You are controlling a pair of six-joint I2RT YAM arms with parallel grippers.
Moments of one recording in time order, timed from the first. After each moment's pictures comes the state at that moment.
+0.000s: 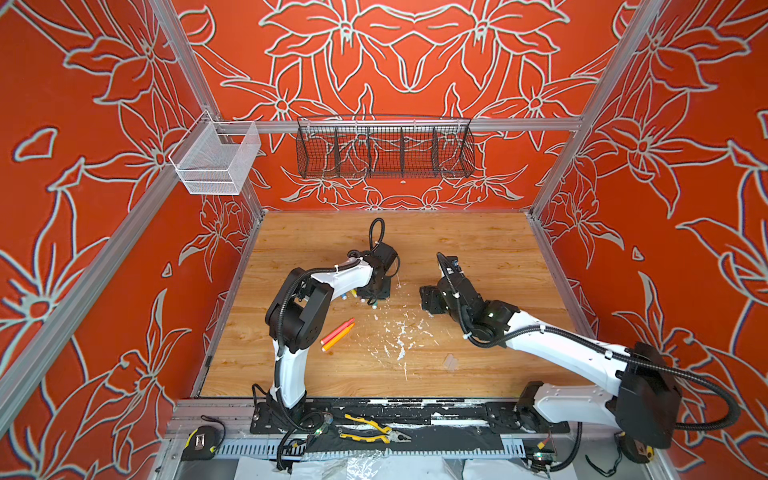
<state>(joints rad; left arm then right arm) -0.51 1.97 1.36 -0.69 -0.09 -0.48 0.81 1.25 0.81 -0.24 0.38 0.61</state>
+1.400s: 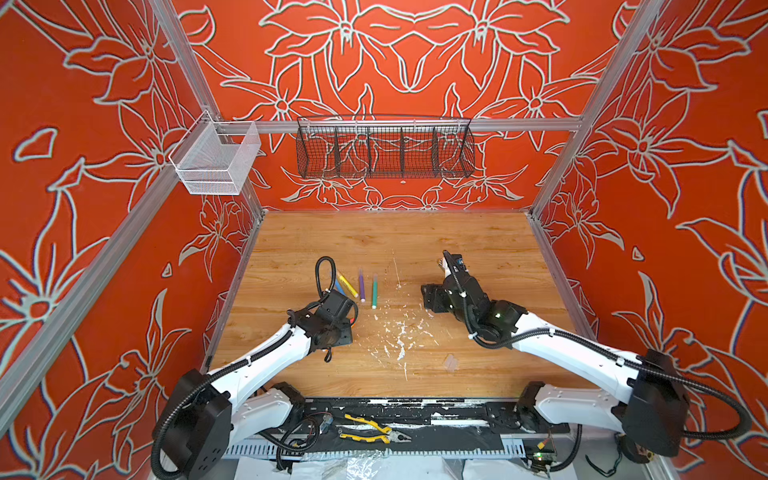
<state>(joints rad) -0.51 1.13 0.62 -0.70 -0.15 -0.72 0.80 1.20 0.82 -0.26 0.34 0.61</state>
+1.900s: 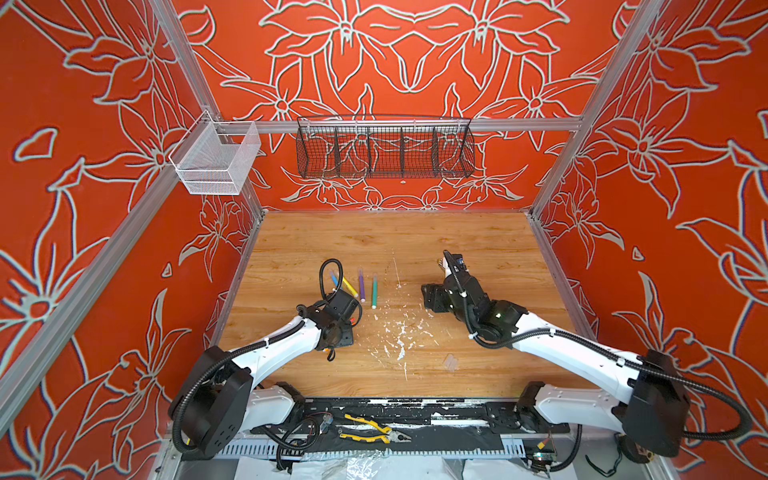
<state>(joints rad) -0.51 1.27 0.63 -0.68 -0.17 -0.73 0.80 1.20 0.82 -0.26 0.34 0.61</state>
